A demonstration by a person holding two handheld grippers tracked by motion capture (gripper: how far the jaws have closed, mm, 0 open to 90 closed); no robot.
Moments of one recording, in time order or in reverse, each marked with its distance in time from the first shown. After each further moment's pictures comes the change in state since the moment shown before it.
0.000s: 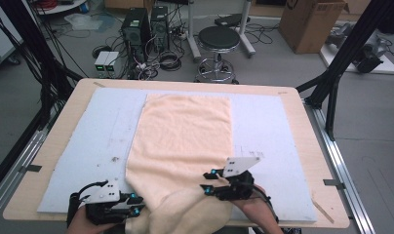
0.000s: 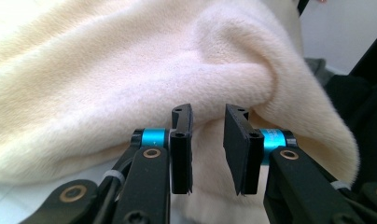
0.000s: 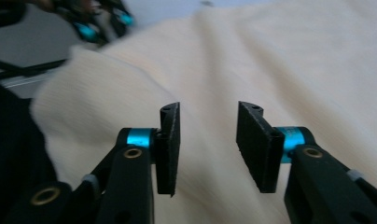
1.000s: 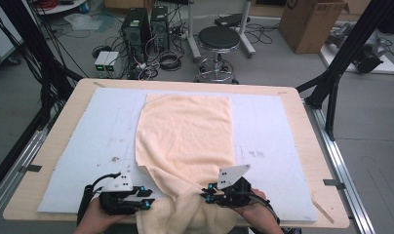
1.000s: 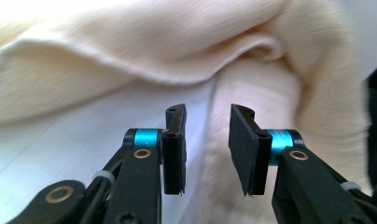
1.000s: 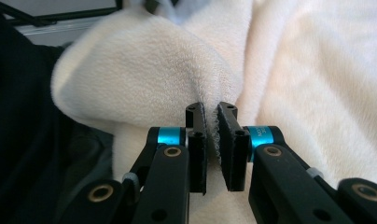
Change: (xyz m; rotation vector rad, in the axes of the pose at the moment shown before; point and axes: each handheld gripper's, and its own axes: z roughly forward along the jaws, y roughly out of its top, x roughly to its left) left arm 0.007 0.016 0.024 0.001 -0.028 -0.018; right arm 0.008 -0.011 0.005 0.152 0.048 -0.082
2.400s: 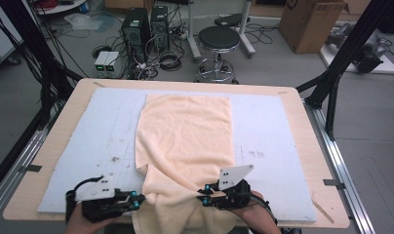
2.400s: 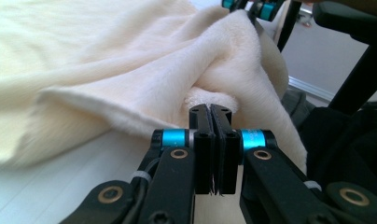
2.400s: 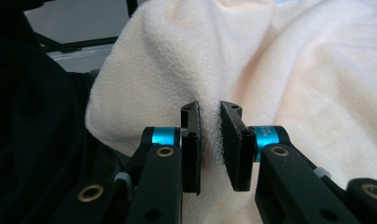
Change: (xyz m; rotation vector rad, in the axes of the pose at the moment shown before) left arm -0.016 -0.003 -0.060 -0.140 0.038 0.003; right arm 0.007 0.005 -0.002 -0.104 0.069 0.005
